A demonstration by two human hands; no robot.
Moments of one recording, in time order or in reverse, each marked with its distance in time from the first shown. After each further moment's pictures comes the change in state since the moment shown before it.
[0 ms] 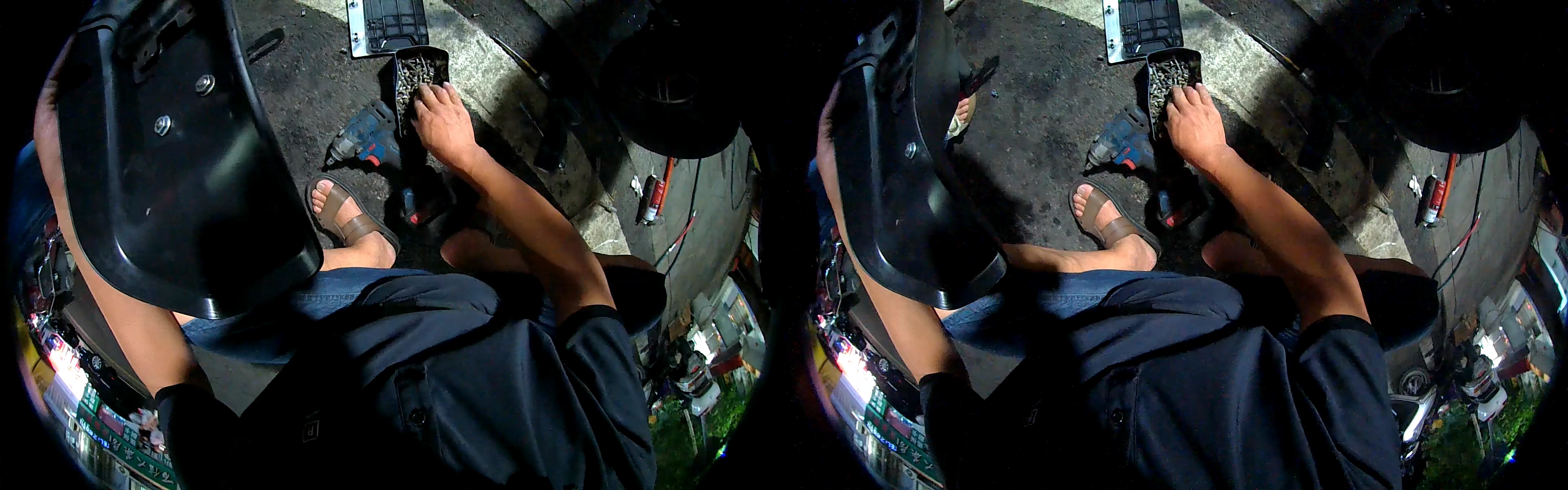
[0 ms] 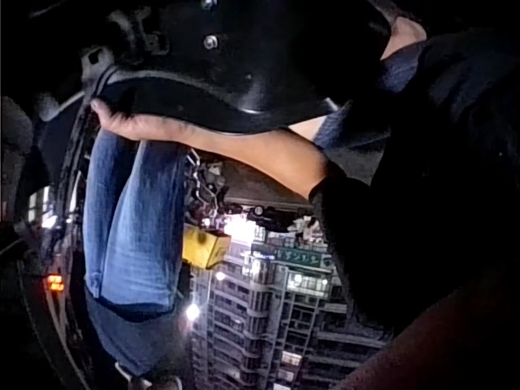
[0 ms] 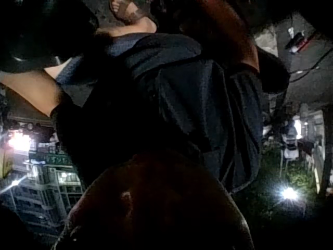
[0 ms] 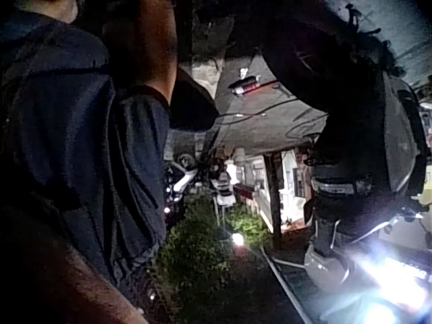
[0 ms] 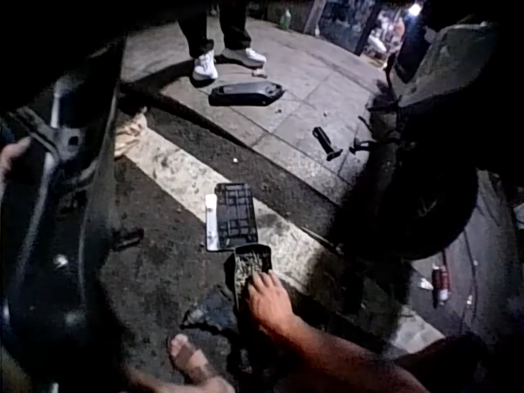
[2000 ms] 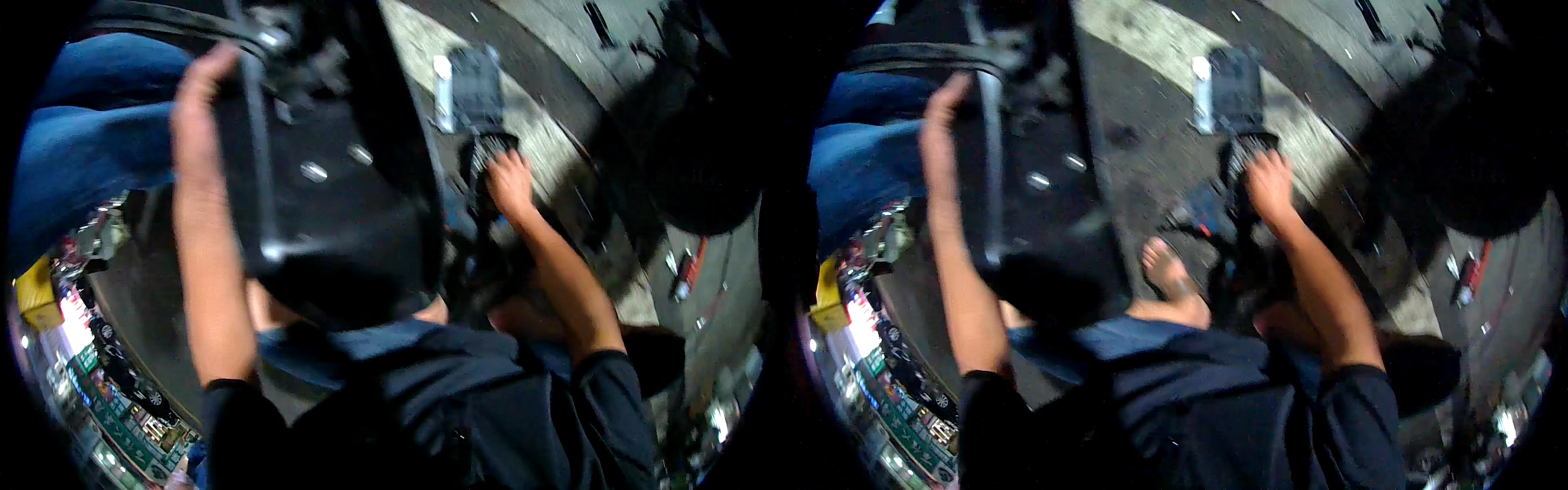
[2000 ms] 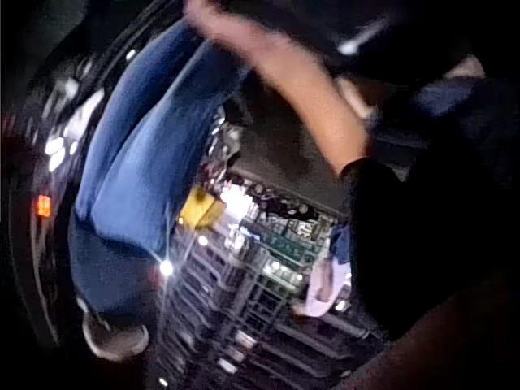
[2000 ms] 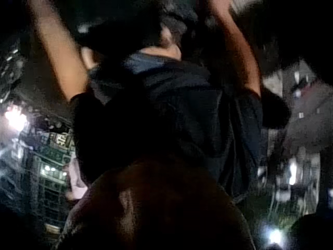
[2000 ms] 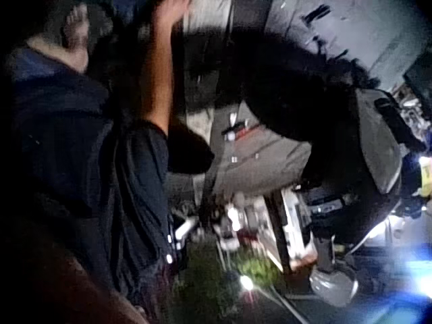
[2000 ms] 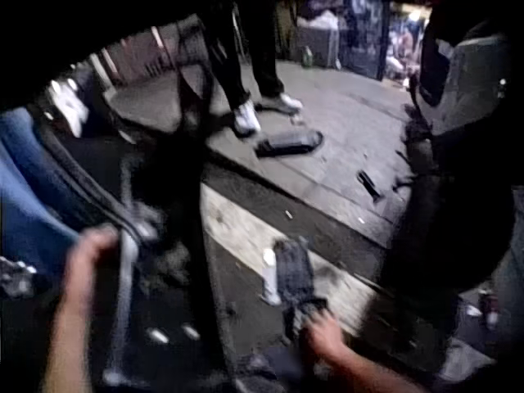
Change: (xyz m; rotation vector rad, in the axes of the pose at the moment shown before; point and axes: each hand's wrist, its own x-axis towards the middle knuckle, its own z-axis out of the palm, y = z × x) left_hand -0.022 0.074 0.043 -0.485 -0.001 -0.260; right_hand 0.033 0.021 0.014 0.010 0.149 0.057
